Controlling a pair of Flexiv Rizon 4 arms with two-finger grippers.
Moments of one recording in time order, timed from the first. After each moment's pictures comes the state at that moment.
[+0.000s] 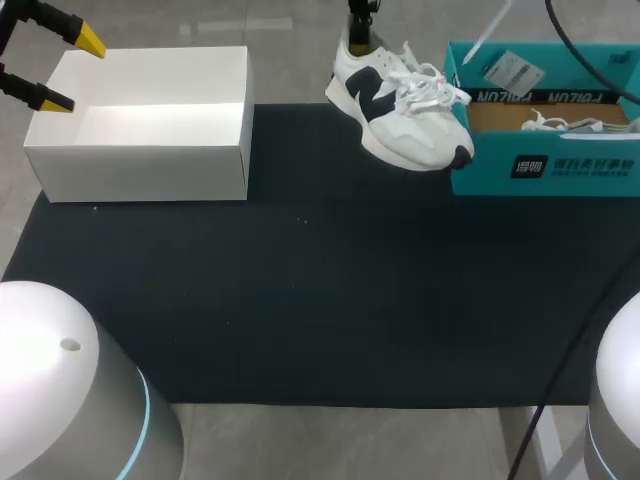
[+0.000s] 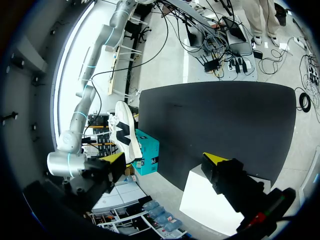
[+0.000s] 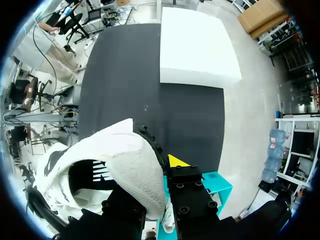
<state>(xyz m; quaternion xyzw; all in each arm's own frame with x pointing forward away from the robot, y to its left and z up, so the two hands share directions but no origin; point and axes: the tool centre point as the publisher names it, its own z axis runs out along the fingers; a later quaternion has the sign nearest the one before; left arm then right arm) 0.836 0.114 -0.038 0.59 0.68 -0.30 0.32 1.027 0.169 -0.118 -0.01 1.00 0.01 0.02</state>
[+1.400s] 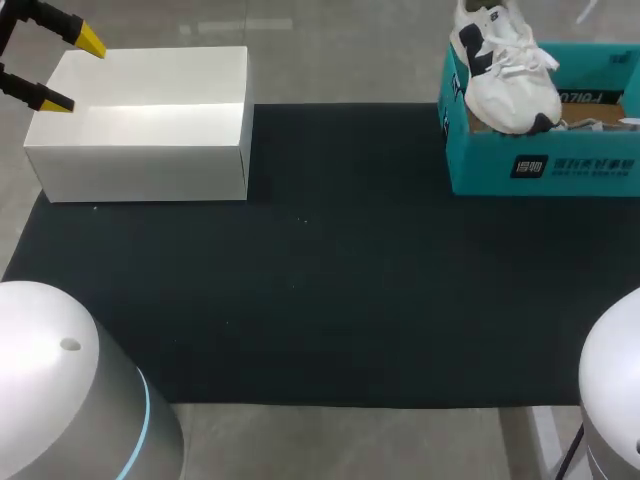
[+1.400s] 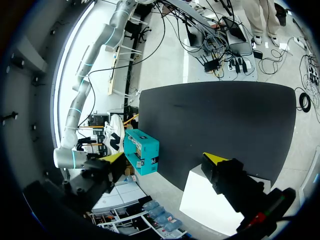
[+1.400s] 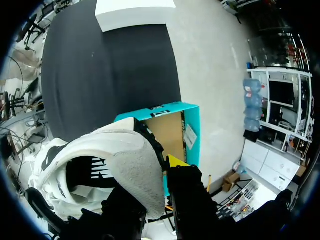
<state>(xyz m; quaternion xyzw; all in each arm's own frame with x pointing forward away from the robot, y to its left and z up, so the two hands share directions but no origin) 0.837 0.114 -0.038 0.59 0.68 -0.30 0.32 1.116 -0.040 -0.081 0.11 0.98 -0.12 0.13</state>
